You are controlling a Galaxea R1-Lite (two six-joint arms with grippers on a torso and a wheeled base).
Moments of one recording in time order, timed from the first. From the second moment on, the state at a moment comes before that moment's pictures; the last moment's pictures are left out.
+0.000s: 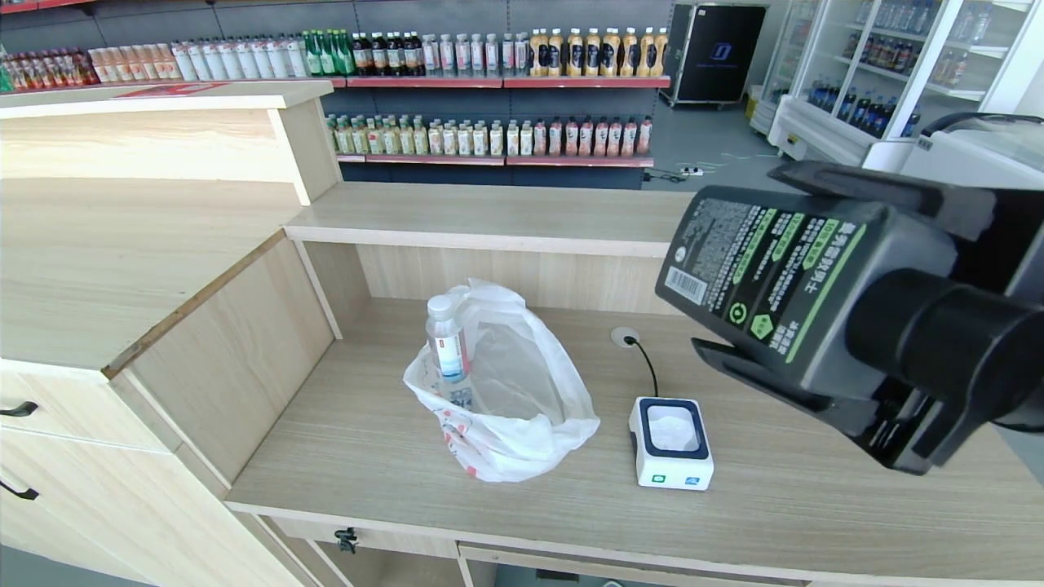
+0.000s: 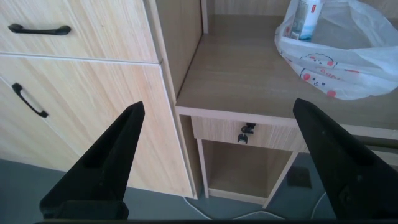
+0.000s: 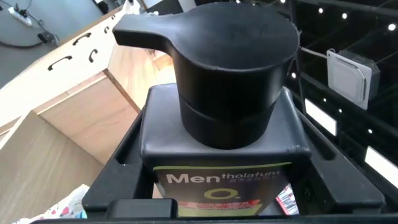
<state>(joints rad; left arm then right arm) 0.00 0.00 0.00 0.04 0.08 0.06 0.62 1.44 -0.60 -1.34 0.85 -1.01</state>
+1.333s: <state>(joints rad) 0.00 0.00 0.00 0.04 0.08 0.06 0.72 1.82 -0.84 -1.54 0.97 -0.97</state>
